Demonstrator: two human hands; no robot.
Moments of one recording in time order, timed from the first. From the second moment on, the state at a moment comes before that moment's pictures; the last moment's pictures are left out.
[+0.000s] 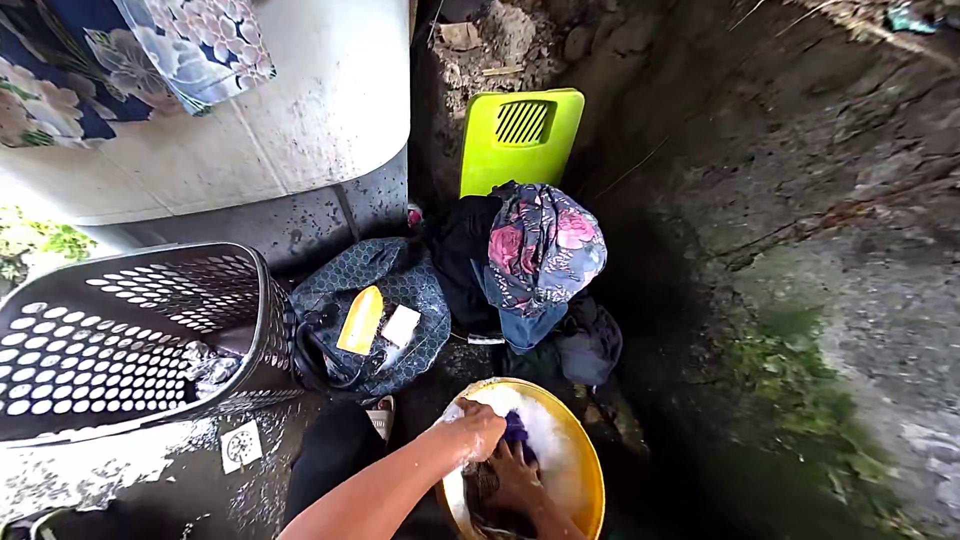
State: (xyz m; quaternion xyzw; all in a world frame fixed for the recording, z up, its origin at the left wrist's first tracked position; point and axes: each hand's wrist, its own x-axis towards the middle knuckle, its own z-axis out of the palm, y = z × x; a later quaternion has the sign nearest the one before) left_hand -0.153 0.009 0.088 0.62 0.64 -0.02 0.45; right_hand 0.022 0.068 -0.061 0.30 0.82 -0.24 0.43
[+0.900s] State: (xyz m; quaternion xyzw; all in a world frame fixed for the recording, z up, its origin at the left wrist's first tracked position) left_hand -0.292 -0.016 0.081 0.26 0.92 0.16 0.24; right_hand -0.062 0.069 0.119 0.25 0.86 -0.28 0.34
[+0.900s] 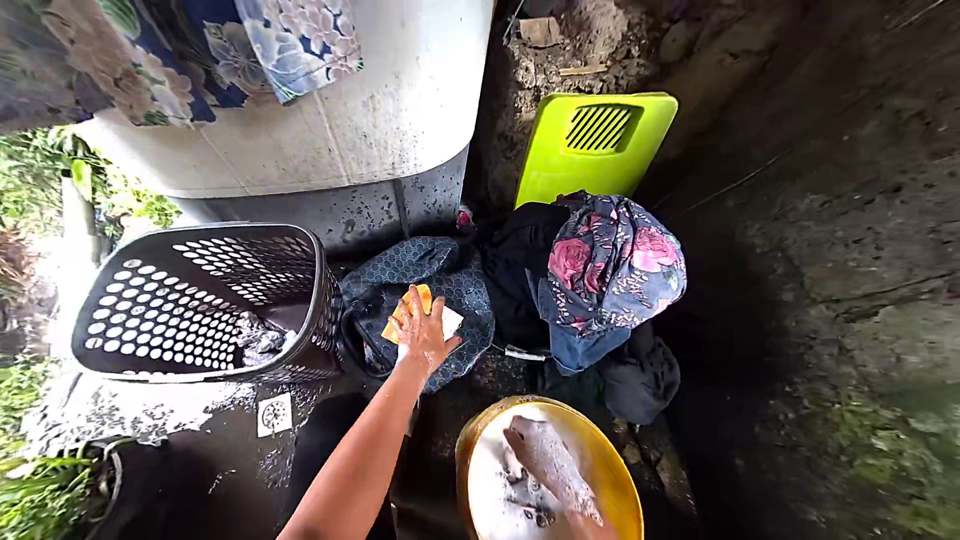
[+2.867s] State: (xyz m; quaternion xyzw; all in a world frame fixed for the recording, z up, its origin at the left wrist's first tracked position) left_hand -0.336 -0.119 0.049 0.28 0.94 0.16 0.13; right_hand -0.191 -0.008 -0.019 0.31 0.91 -0.28 -0.05
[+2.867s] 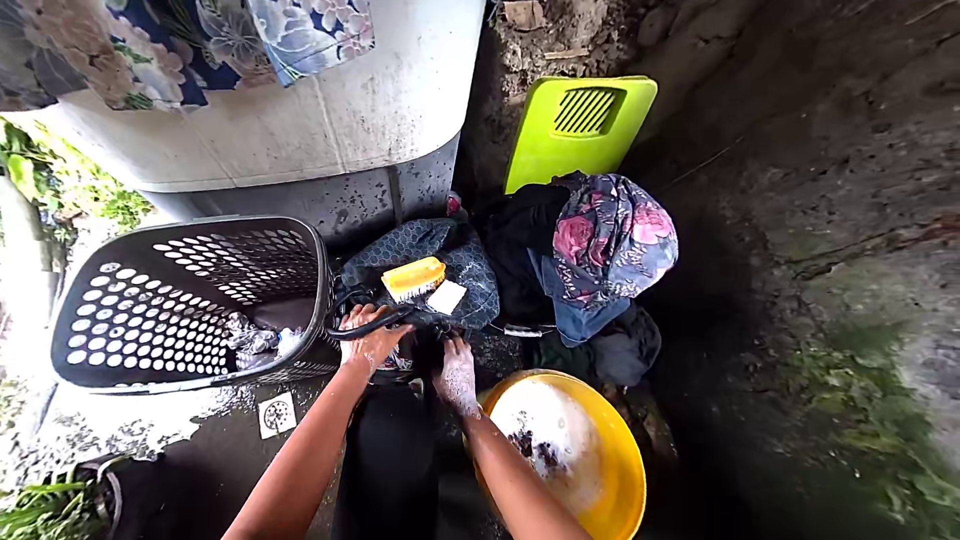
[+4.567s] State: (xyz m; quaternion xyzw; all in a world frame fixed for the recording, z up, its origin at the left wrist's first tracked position) left_hand -0.375 -0.132 0.008 0.06 0.88 0.40 0.24; right_hand 0.007 -0.022 0.042 0.35 0.66 -0.63 -0.19
